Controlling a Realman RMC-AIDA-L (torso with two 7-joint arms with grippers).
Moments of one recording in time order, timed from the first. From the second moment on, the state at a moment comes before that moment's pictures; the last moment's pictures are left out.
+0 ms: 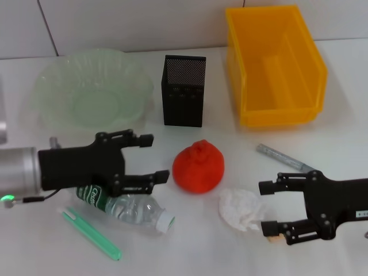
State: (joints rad) left arm -0.47 -2.07 1.05 0.71 1.75 1.55 -1.27; right arm 0.40 2.07 -0.59 -0.73 -2.16 -1.91 1.29
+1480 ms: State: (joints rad) left arm -0.60 -2.08 1.52 0.66 1.58 1.01 -1.15; right arm 0.40 2.07 -0.58 -0.74 -2.17 -1.90 1.31
